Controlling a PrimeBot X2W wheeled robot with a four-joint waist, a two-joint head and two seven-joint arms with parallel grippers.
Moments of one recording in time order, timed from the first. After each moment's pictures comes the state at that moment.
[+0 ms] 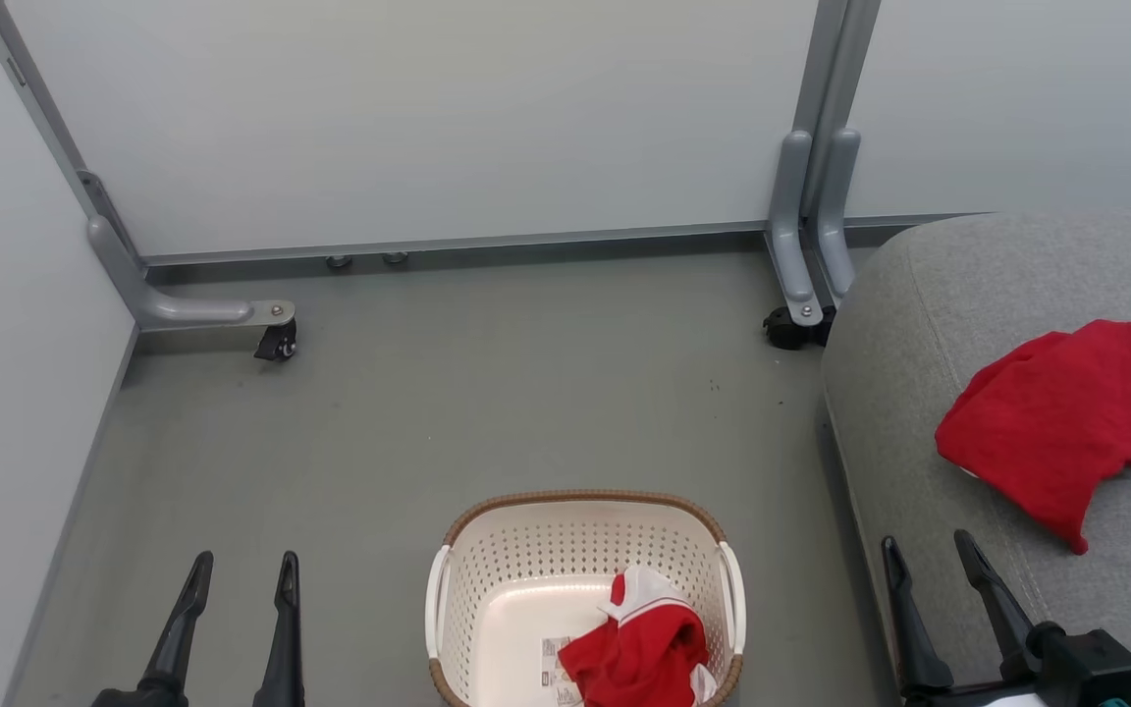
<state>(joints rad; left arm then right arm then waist) 0.22 0.12 -0.04 -0.04 -0.20 -0.12 -0.26 0.24 -0.05 0.04 -0.02 0.16 0.13 -0.26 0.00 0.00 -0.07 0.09</state>
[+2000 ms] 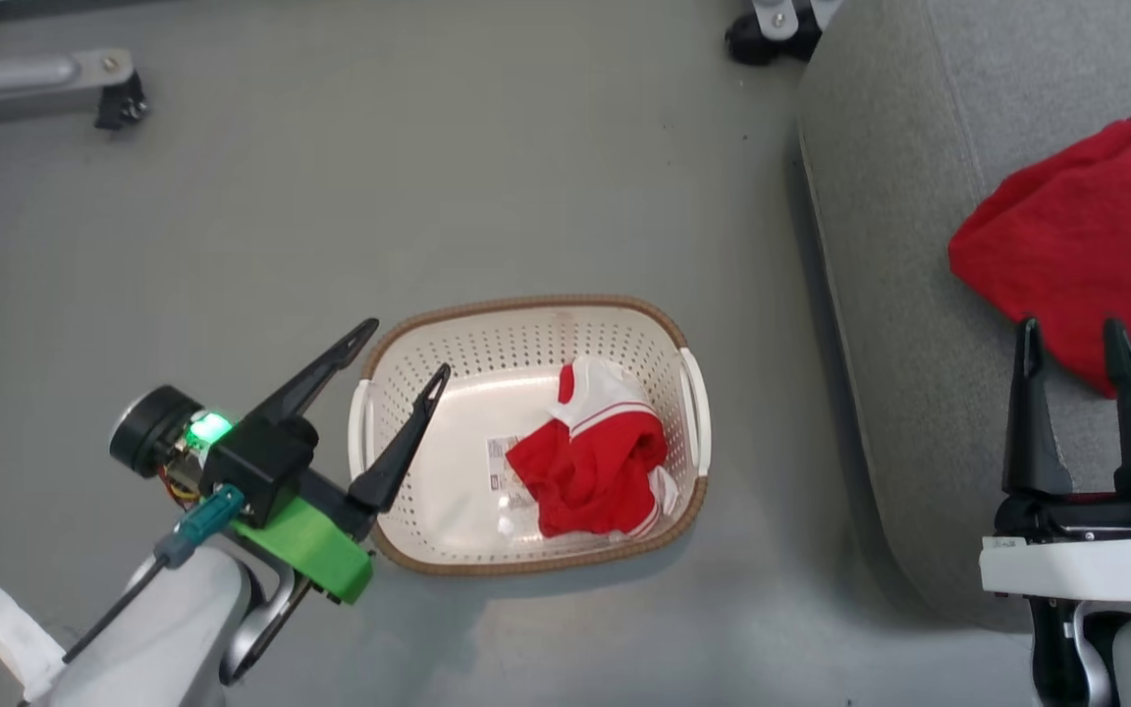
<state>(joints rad) -0.40 0.46 -0.63 0.18 -0.39 -0.13 -0.26 0.01 -0.05 -0.11 -0.16 0.23 0.13 -0.26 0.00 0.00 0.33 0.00</state>
